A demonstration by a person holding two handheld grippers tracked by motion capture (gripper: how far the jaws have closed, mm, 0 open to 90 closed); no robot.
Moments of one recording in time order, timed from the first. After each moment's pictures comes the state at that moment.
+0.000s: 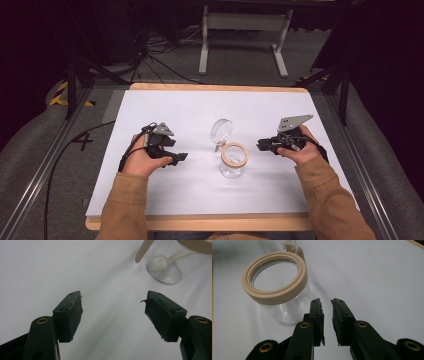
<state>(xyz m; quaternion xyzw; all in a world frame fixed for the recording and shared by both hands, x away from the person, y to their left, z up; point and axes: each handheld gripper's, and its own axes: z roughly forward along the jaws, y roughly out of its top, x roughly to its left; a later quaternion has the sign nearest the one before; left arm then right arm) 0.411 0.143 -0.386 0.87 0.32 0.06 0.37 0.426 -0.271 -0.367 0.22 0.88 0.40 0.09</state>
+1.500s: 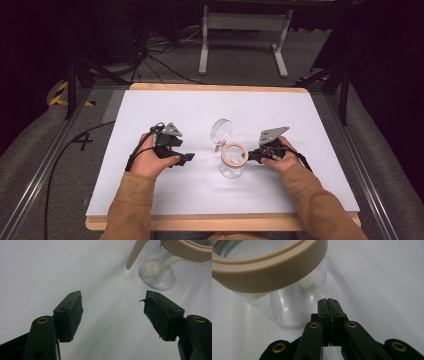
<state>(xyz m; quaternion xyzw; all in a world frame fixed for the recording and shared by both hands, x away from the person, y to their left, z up) 0.409 0.123 -0.383 0.87 0.31 0.07 0.37 0.436 -0.240 -0.427 0.18 0.90 0.40 0.06</state>
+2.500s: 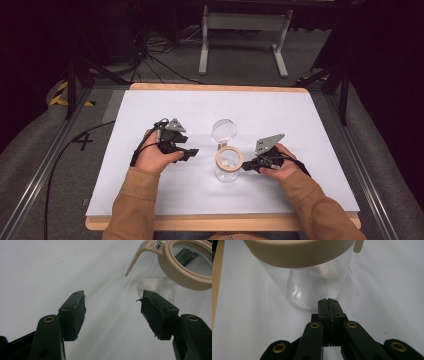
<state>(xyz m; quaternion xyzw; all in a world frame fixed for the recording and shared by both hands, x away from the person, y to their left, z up) 0.421 0.115 -0.378 0.87 0.30 0.07 0.39 0.408 -0.226 -0.424 0.14 0.92 0.37 0.04</state>
